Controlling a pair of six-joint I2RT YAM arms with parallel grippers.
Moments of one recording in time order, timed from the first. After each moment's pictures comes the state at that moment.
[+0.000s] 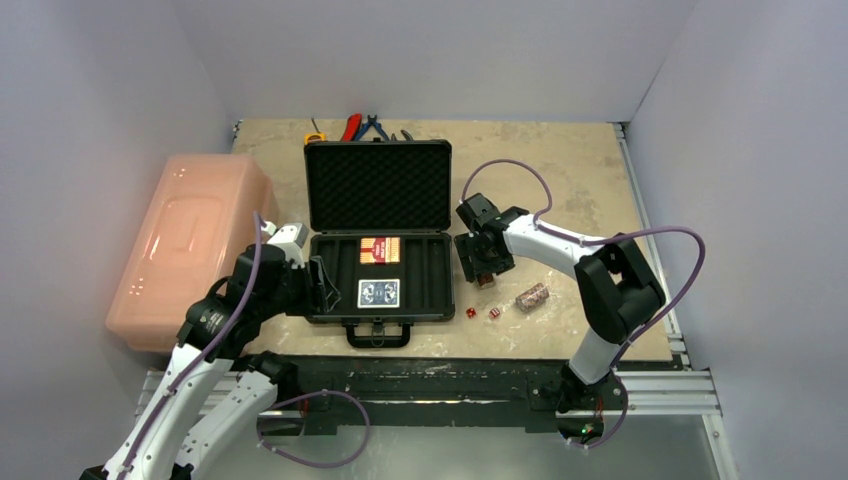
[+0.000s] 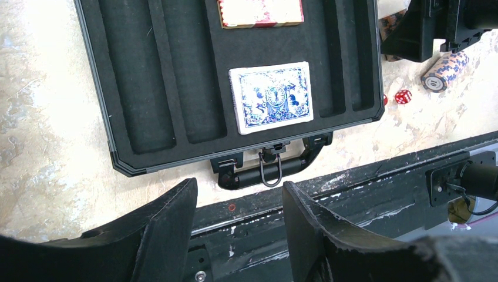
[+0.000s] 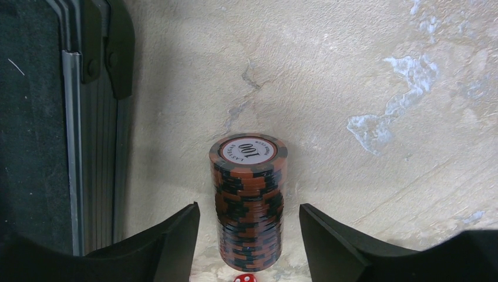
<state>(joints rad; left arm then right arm) -0.43 0.60 0.83 -0.98 0.07 -0.47 0.61 1.71 1.10 -0.67 0.15 0.33</state>
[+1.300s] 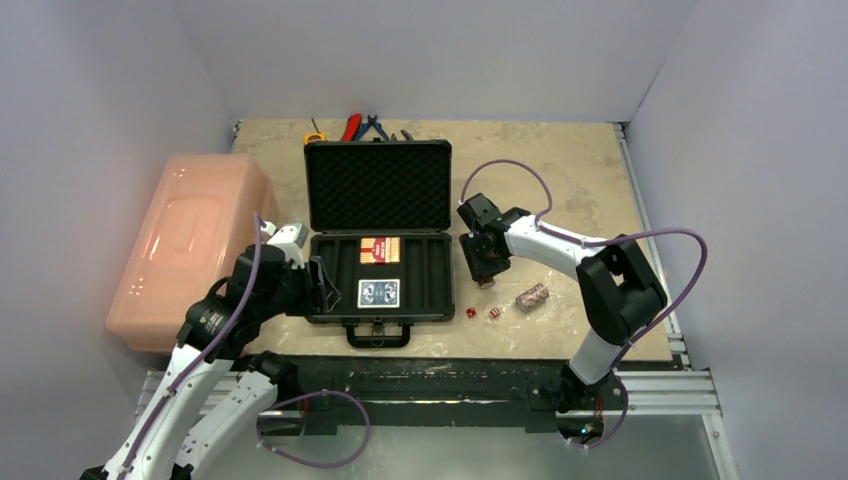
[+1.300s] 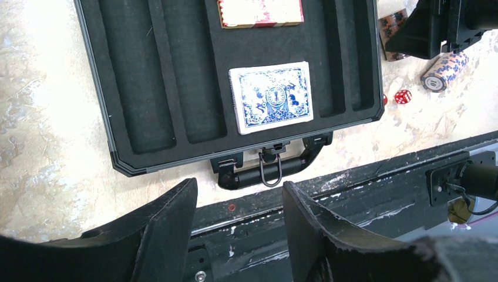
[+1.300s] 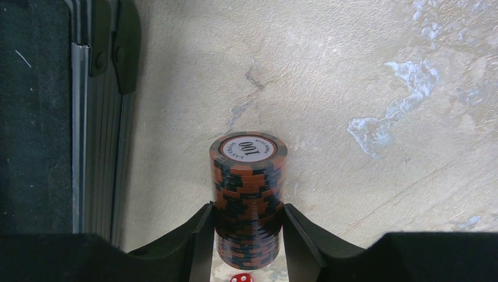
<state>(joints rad) -0.43 0.59 0.82 -0.98 0.07 -0.47 0.61 1.70 1.08 -0.66 0.14 0.29</state>
